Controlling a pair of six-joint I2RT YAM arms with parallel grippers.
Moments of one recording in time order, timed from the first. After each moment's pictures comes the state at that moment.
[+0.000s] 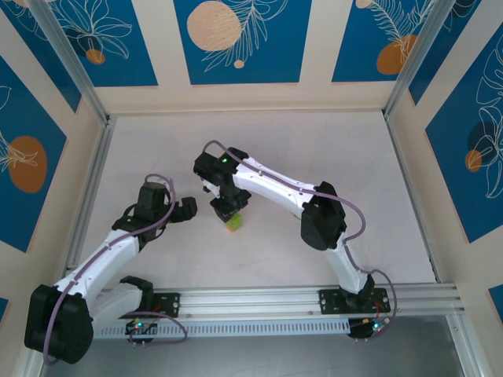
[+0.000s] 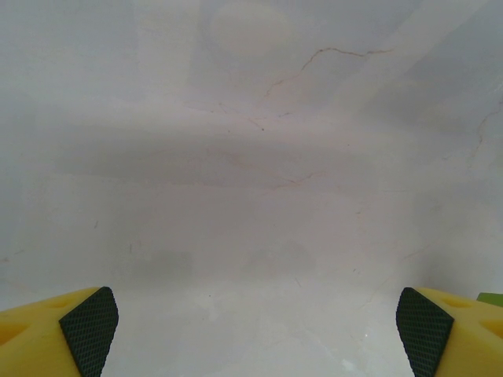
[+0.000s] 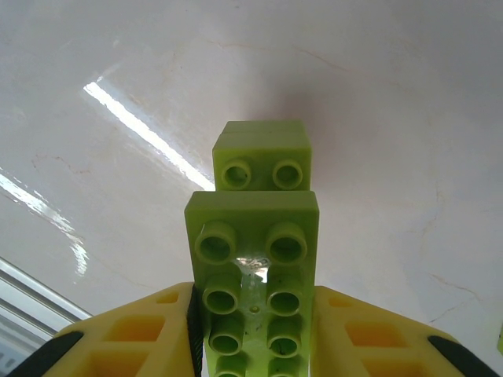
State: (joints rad) left arm -0.29 1.00 0.54 -0.33 0.01 -0.40; right arm 0.96 2.17 2.06 -1.43 -0.04 0.18
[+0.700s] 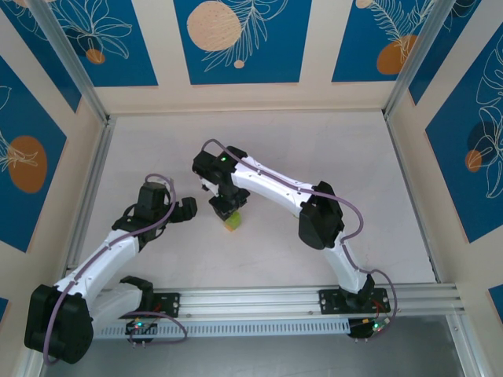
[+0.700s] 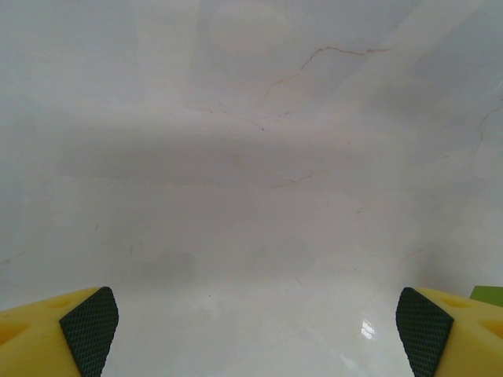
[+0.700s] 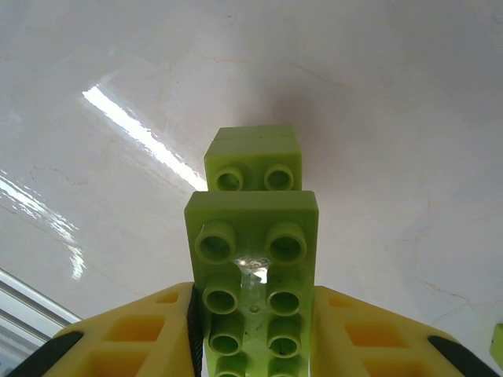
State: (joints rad) left arm -0.29 1.00 0.54 -0.33 0.01 -0.39; right arm 0.96 2.19 2.10 -1.44 -0.02 0.18
